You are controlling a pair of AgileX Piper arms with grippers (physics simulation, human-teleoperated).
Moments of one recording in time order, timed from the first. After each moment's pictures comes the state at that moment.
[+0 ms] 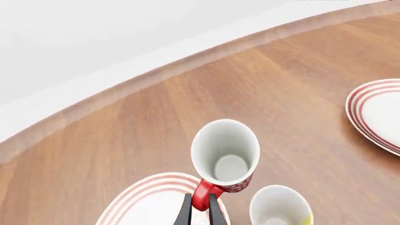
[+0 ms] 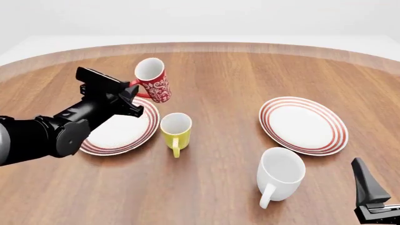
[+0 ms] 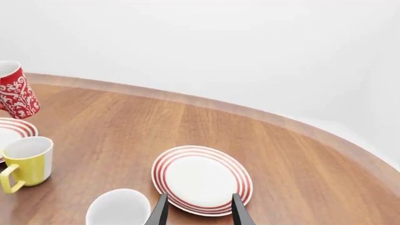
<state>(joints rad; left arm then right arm) -0.30 1.49 -0.69 -0.49 0.20 0.03 0.00 0.00 -0.01 -0.16</state>
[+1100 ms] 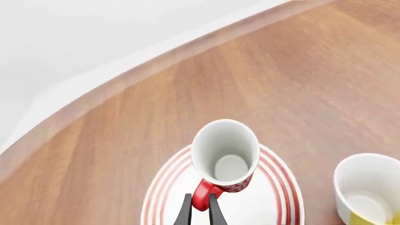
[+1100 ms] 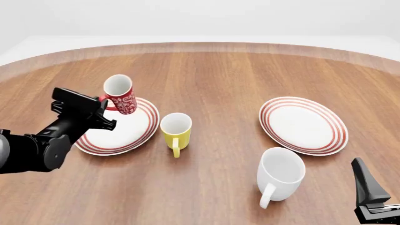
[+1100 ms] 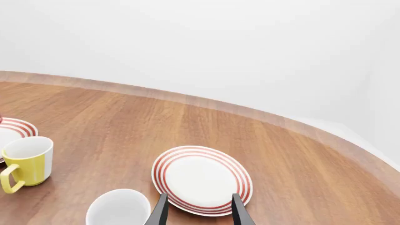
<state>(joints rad) -0.08 1.59 -0.56 -0.69 0.32 0.03 0.00 0.00 -0.01 -0.16</state>
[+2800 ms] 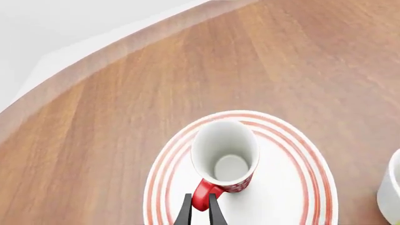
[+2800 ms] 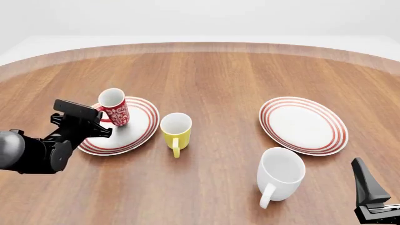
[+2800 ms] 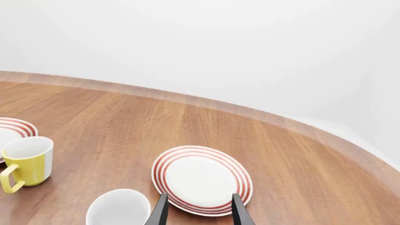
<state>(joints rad) 0.00 1.76 -0.58 -0.75 0.30 0.03 0.00 0.00 -0.01 -0.16</state>
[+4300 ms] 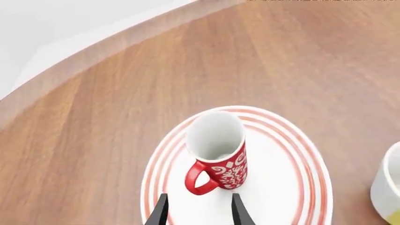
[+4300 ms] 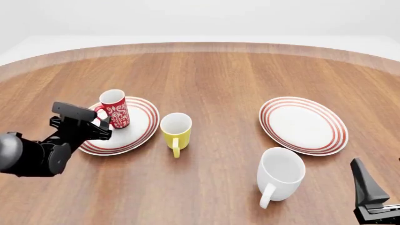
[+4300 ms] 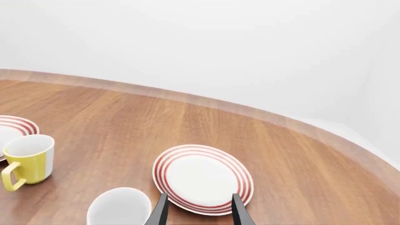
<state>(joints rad) -0.01 1.74 -0.55 -0.74 0.28 0.04 0.00 0.00 -0.01 -0.17</state>
